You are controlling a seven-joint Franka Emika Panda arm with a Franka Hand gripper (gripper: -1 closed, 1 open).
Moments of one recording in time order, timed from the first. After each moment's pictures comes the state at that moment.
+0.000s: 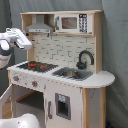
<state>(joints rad) -0.84 -1.31 1.04 -2.10 0.19 2.62 -1.13</state>
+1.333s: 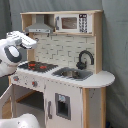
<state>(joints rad) -0.81 -1.31 1.04 -2.29 0.19 3.06 -1.25</state>
